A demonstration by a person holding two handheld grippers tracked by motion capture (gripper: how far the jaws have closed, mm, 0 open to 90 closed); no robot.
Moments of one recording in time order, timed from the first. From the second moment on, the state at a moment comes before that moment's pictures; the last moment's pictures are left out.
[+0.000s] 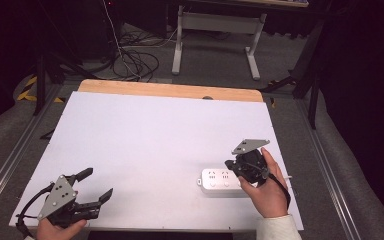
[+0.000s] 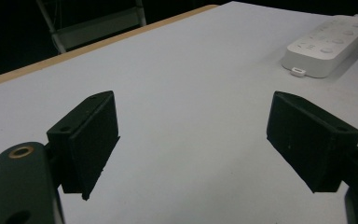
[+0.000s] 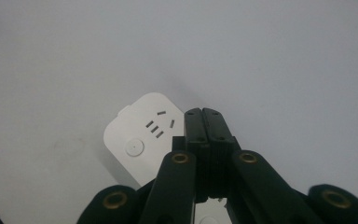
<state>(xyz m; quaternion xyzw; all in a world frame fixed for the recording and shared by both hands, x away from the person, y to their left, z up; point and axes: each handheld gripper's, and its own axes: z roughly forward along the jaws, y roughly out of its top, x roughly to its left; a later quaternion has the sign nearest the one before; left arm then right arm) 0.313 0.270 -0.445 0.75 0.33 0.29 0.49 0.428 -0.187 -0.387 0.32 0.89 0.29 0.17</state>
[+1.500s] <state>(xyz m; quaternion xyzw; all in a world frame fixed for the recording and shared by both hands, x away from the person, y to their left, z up) 0.313 0.270 -0.446 0.75 0.34 0.28 0.49 0.431 -0.177 -0.430 0.31 0.92 0.20 0.10</state>
